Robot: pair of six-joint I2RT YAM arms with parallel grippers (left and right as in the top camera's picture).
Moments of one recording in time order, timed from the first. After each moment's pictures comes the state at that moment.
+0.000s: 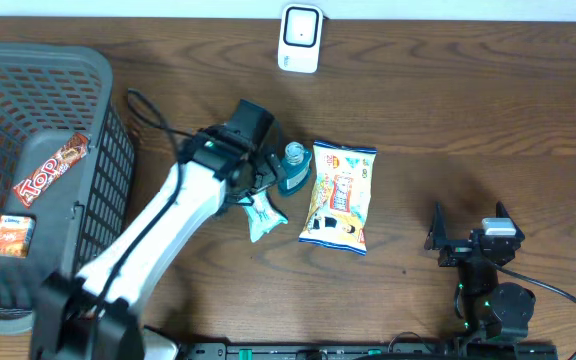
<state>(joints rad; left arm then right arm) -0.46 1.54 1.20 -0.91 -0.02 -0.93 -0.06 0.01 0.01 -0.07 -0.05 -0.02</state>
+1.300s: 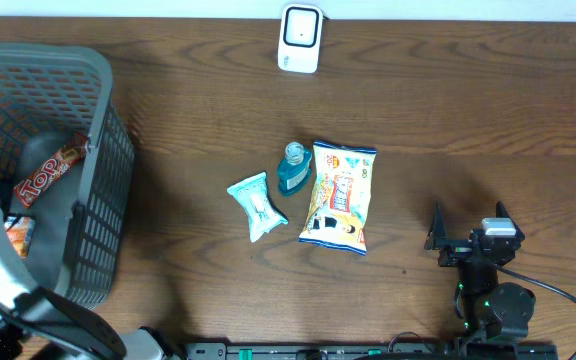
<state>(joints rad) 0.73 1.53 1.28 -0.95 -0.37 -0.79 -0.06 0.01 0.01 -0.07 -0.05 -0.02</state>
